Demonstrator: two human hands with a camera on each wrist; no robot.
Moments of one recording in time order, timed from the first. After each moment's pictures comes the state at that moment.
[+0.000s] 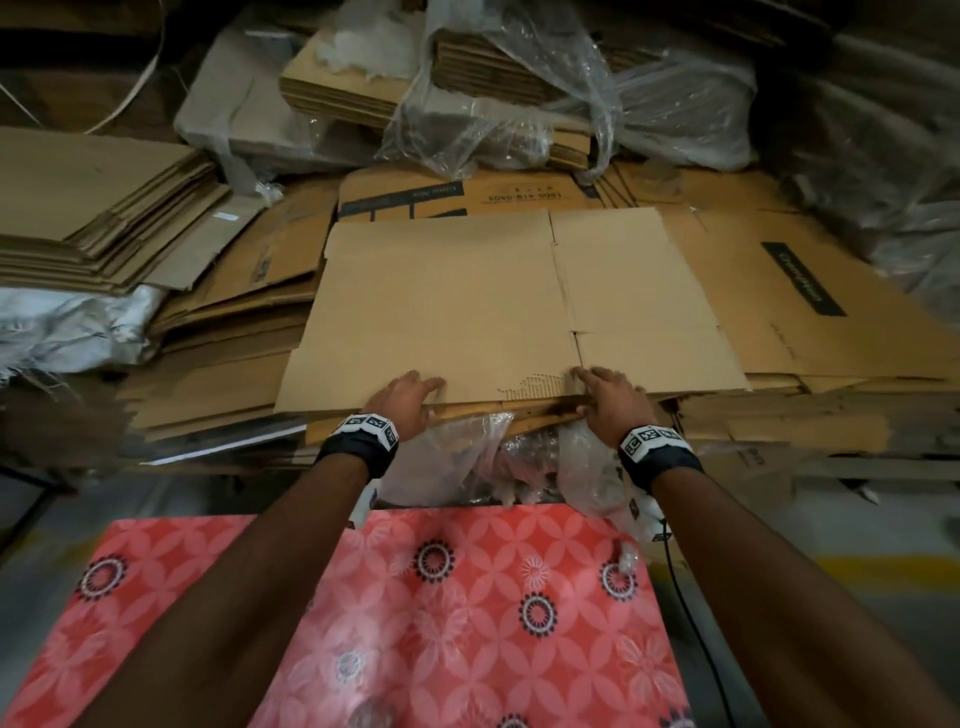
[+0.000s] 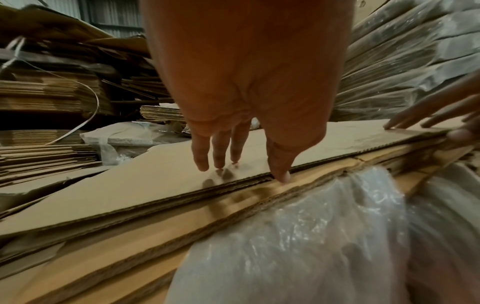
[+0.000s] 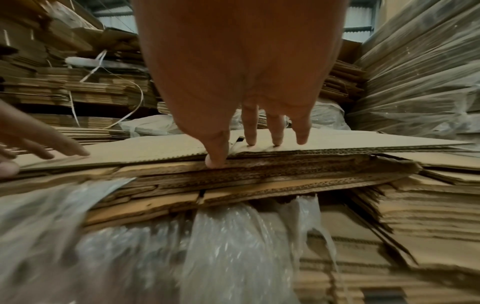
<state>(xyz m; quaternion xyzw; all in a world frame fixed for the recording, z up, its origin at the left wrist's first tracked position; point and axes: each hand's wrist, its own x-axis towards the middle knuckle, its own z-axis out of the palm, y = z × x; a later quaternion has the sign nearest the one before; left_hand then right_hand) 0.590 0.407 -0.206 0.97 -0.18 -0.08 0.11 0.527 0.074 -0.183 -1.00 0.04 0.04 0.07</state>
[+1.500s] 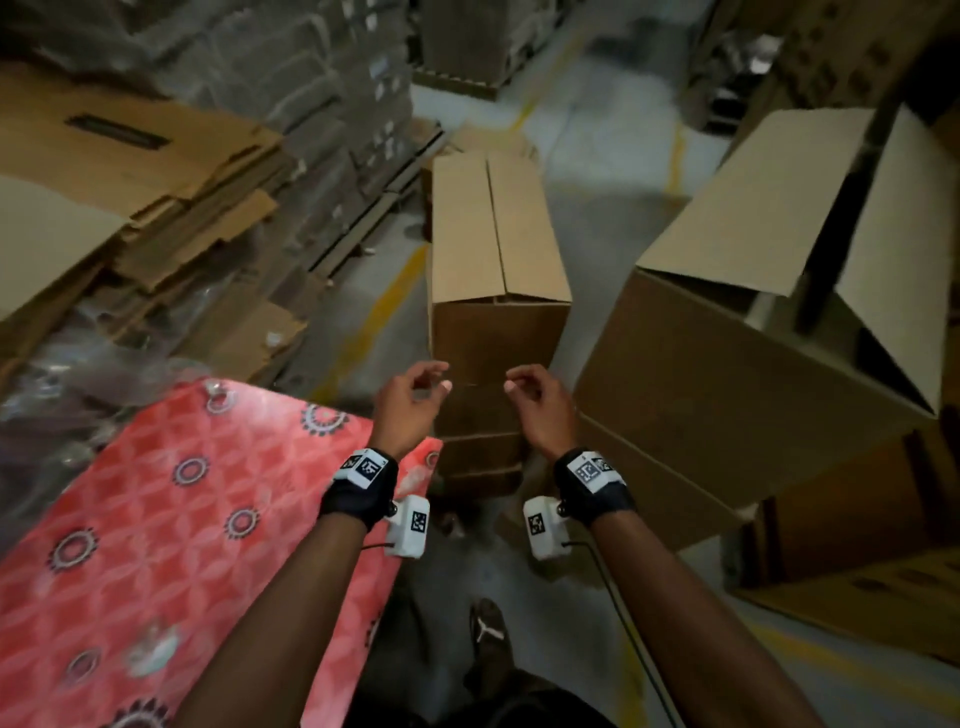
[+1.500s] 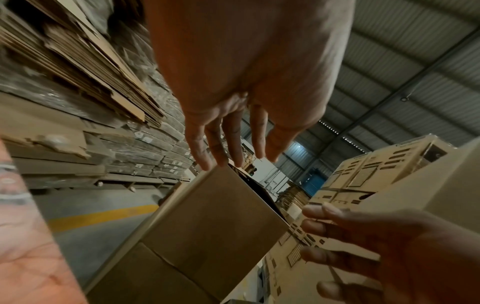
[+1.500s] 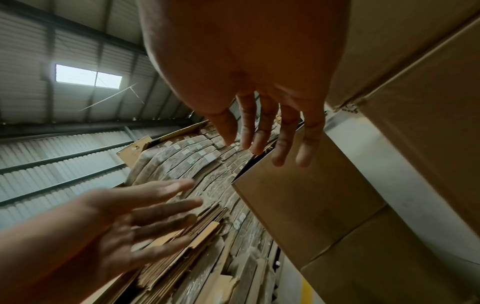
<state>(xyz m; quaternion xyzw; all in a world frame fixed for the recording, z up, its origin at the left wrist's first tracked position) -0.015 0.191 -0.191 0.64 -0.53 -0.30 0.46 -0.225 0.153 -0.181 -0.64 0.55 -0.38 0.37</state>
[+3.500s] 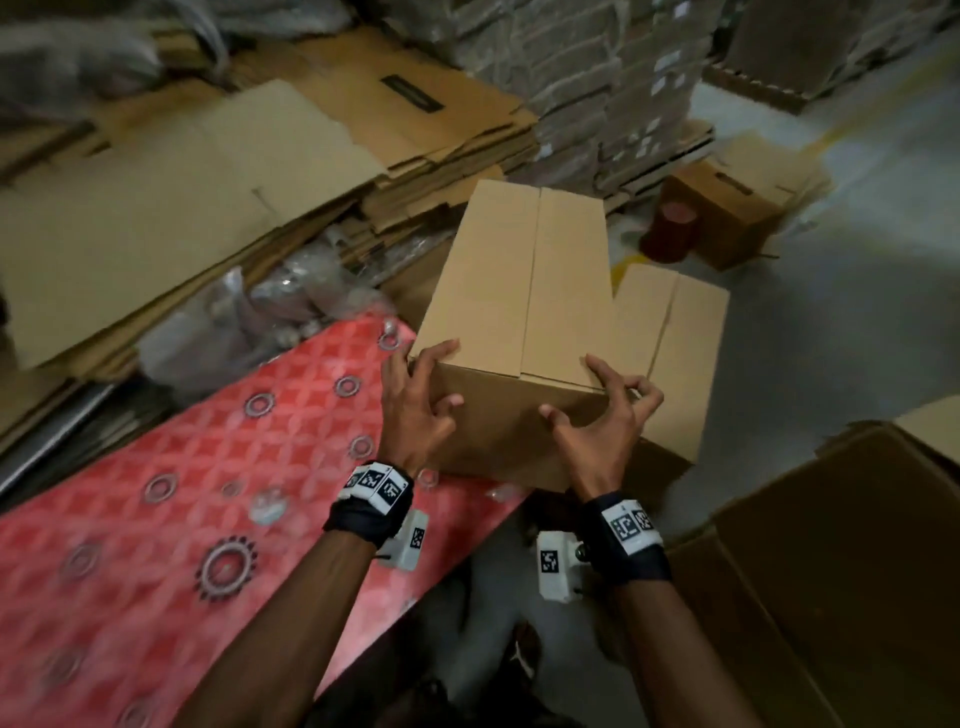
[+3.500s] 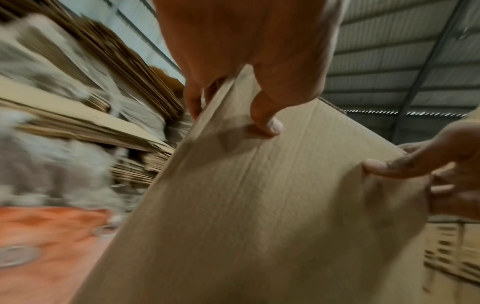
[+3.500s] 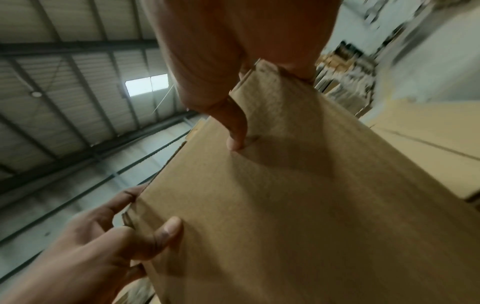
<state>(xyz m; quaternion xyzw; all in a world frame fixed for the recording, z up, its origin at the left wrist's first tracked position) 0.041 0.264 -0.160 0.80 -0.39 0.01 0.45 -0.133 0.133 -0.160 -0.68 0.45 -0.41 0.41</state>
